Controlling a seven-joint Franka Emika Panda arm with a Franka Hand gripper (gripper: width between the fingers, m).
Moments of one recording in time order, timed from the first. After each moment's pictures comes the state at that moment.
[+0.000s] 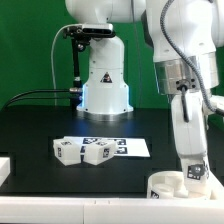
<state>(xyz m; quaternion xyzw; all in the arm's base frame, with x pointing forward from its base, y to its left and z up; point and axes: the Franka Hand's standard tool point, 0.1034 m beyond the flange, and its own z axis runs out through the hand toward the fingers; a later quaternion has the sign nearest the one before) 0.595 0.111 0.067 -0.60 0.79 0.05 0.10</state>
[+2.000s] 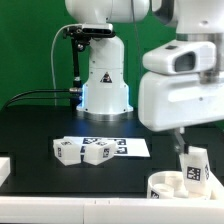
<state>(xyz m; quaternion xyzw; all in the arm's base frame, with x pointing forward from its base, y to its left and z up) 0.605 0.114 0.097 -0.98 -0.19 0.00 0.04</state>
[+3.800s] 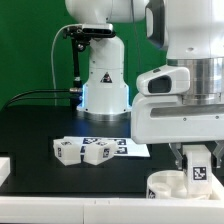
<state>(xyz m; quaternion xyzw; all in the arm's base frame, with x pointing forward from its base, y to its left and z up) 0.597 0.110 0.066 -1.00 0.05 -0.01 0.05</state>
